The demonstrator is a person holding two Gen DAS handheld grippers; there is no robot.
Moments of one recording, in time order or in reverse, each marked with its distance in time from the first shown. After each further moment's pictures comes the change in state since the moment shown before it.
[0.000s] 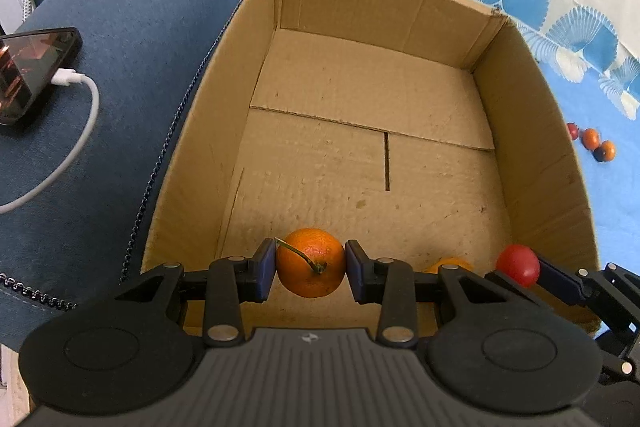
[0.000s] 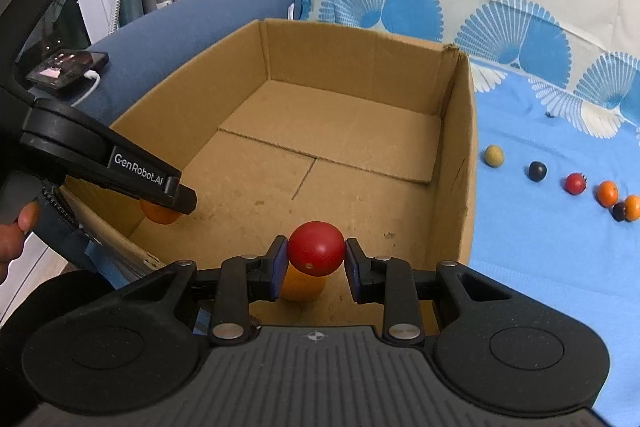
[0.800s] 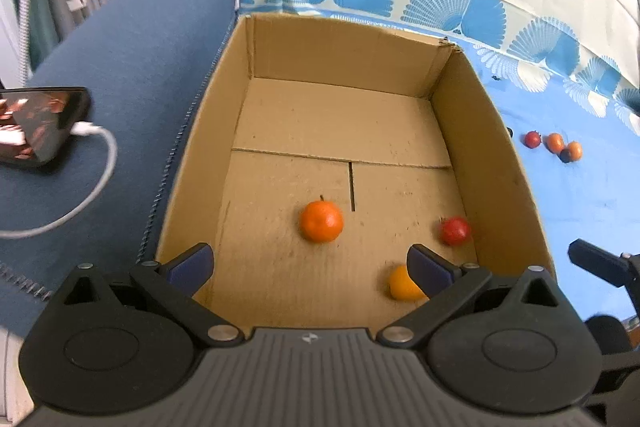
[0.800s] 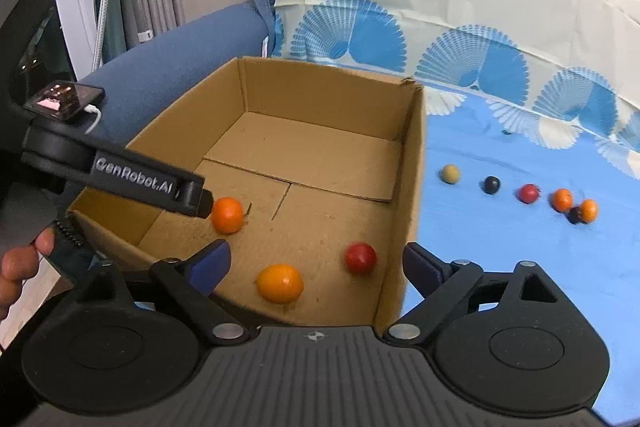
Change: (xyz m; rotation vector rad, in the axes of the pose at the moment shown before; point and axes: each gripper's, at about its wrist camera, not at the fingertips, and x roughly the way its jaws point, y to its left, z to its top) left arm -0.056 -0.015 -0.020 0.071 -0.139 -0.028; right arm -0.066 0.006 -0.004 0.046 -0.088 -0.093
